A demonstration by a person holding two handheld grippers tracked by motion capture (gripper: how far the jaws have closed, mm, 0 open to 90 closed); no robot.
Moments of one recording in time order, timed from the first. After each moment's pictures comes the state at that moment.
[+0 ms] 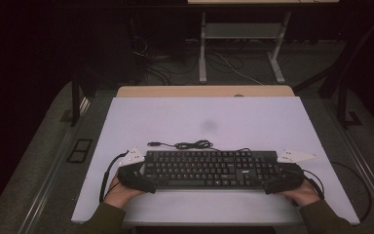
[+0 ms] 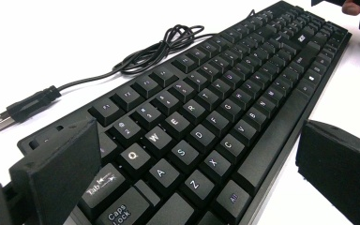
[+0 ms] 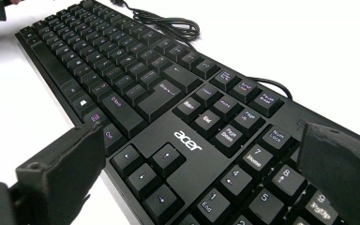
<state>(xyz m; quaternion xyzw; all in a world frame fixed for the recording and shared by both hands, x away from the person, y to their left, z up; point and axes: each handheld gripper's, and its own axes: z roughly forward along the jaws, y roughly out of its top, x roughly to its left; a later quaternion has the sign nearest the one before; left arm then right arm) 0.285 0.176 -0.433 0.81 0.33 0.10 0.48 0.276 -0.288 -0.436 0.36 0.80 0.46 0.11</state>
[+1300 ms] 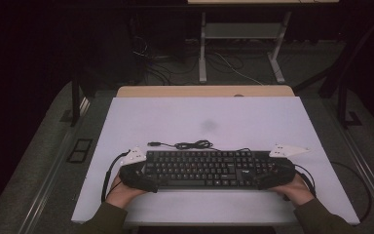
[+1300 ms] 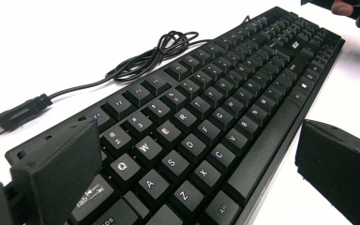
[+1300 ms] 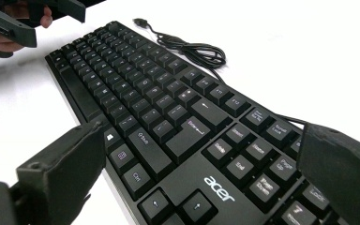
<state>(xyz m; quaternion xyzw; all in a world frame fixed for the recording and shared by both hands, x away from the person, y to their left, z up) 0.285 0.169 -0.429 0.81 0.33 0.09 0.48 0.286 -0.265 -0.424 0.35 0.80 0.49 0.08</state>
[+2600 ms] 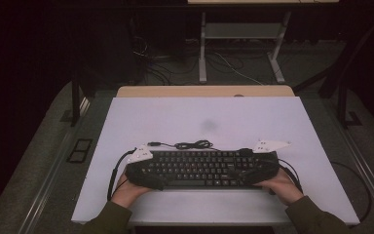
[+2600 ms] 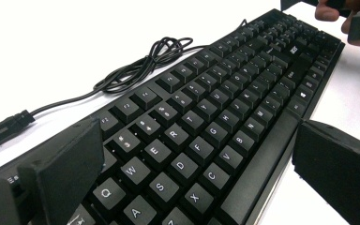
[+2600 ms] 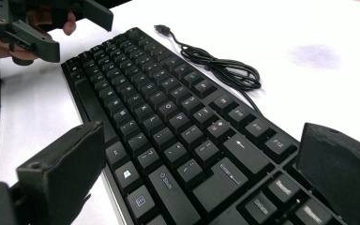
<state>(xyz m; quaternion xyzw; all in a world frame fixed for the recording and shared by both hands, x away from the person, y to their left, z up) 0.290 0.154 -0.427 0.81 0.33 0.09 0.48 0.302 -0.228 -0.423 0.31 0.81 0.49 0.06</state>
